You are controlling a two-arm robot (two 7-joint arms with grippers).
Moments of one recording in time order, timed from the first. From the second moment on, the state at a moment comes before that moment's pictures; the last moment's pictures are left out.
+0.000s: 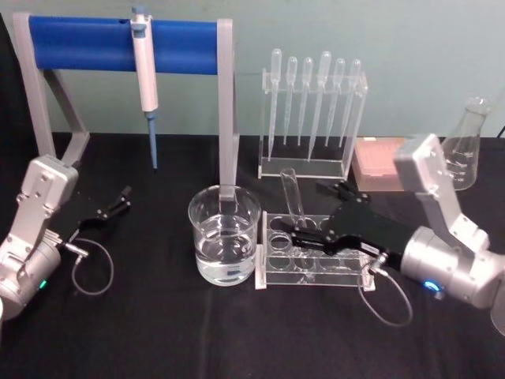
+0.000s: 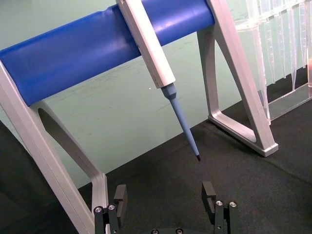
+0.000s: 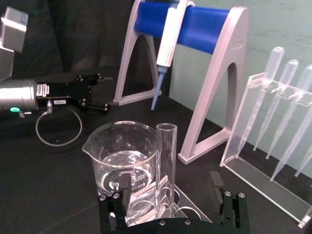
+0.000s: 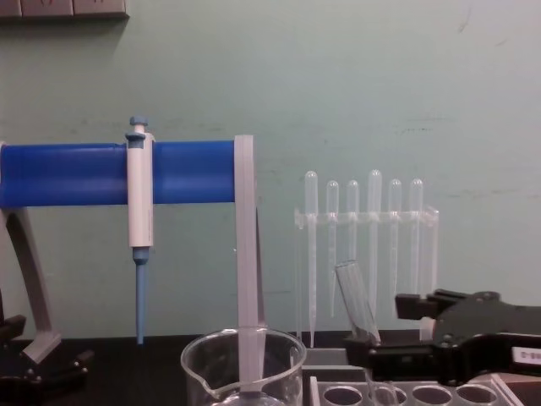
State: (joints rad) left arm -0.20 0.60 0.45 -1.41 -0.25 -0.12 0.03; right arm 0.24 0.60 -0.49 -1.66 0.44 0.10 0.42
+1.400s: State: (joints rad) left arm -0.20 0.60 0.45 -1.41 -0.25 -0.12 0.03; right arm 0.28 0.52 -0.47 -1.65 0.39 0.19 0.47
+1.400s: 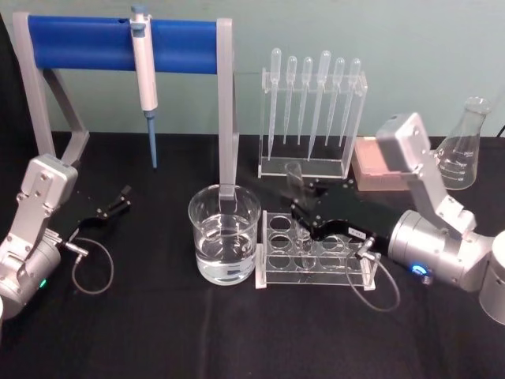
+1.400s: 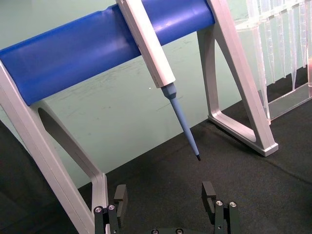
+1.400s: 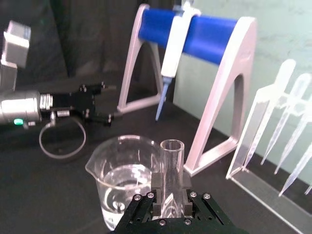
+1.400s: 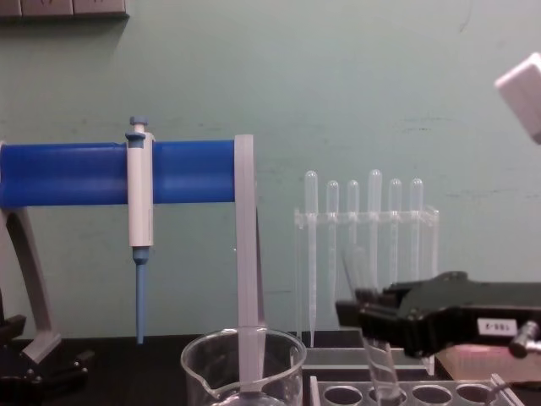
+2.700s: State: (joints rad) left arm -0.20 0.60 0.45 -1.41 -0.25 -0.12 0.03; right arm 0.17 0.52 -0.33 -1.81 0.50 0.10 0.39
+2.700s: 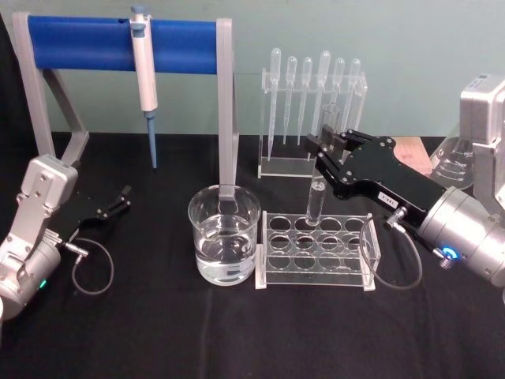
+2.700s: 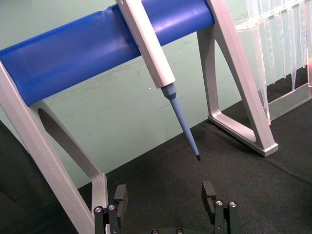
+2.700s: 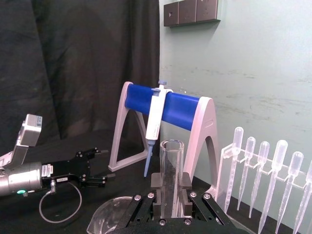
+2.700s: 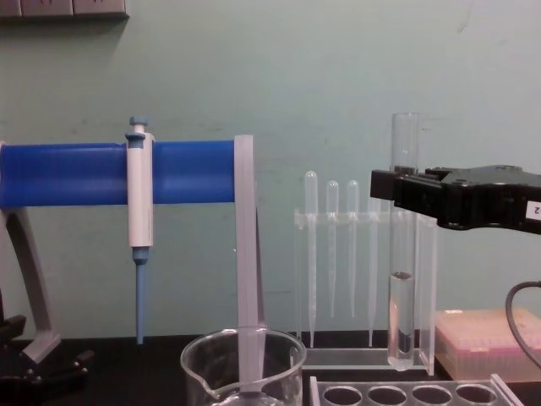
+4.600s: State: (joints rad) left arm -0.20 0.60 0.45 -1.41 -0.25 -0.12 0.03; right arm 0.17 0.52 -0.33 -1.81 0.50 0.10 0.40
